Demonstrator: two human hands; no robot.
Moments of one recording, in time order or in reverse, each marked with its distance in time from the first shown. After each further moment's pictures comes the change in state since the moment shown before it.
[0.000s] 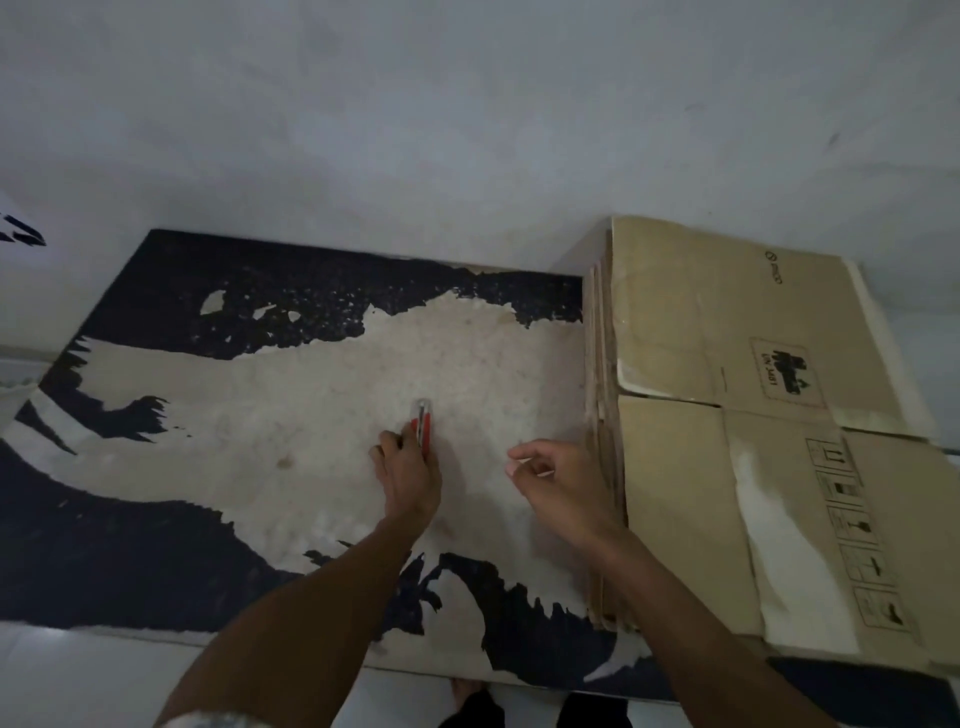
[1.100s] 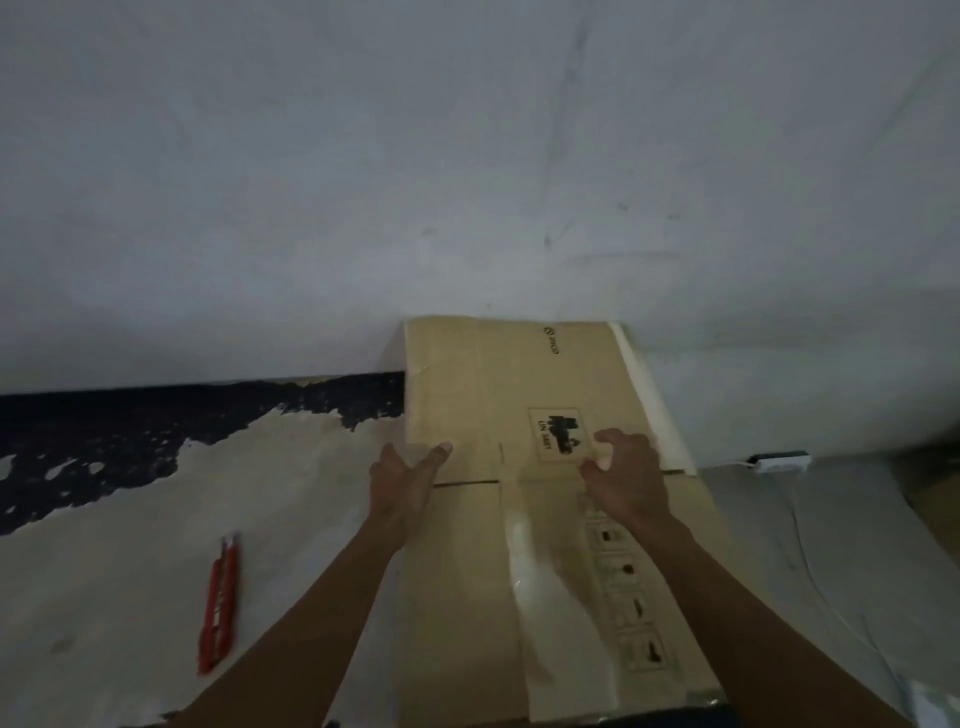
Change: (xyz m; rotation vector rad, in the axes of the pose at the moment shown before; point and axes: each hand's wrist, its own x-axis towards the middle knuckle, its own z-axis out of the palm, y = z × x) left_hand -0.034 0.246 0.049 -0.507 -0.285 -0.077; right_hand 0.027 0.095 -0.277 -0.339 0.488 0.189
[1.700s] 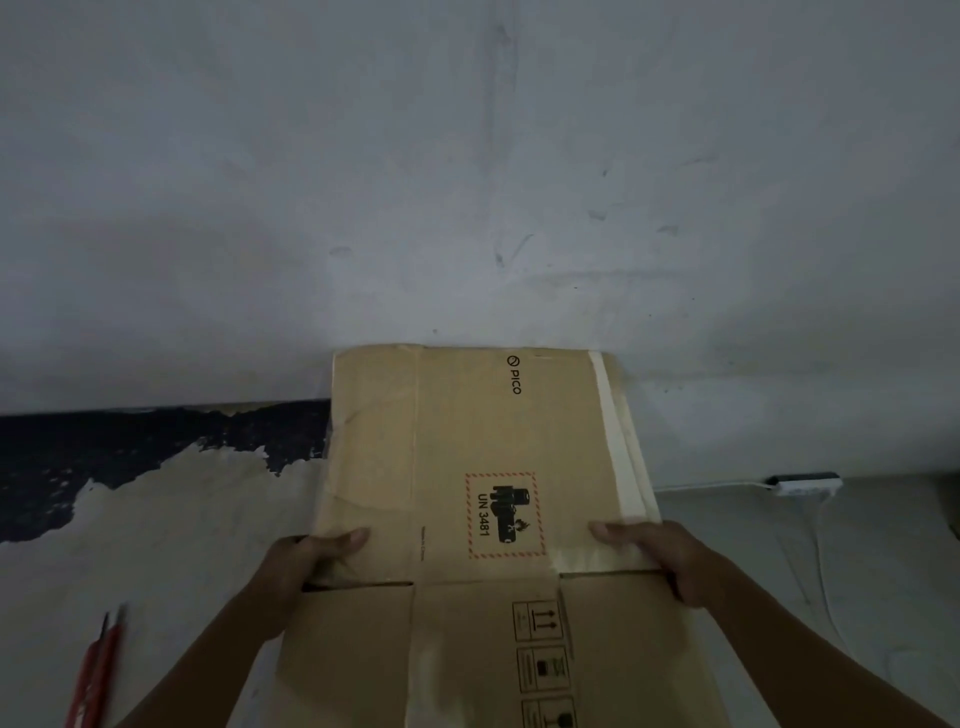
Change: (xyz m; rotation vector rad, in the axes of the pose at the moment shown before) left_hand 0.050 0.011 0.021 -0.138 -0.143 -0.351; right_hand 0.152 0.133 -0.034 0.663 -0.674 0.528
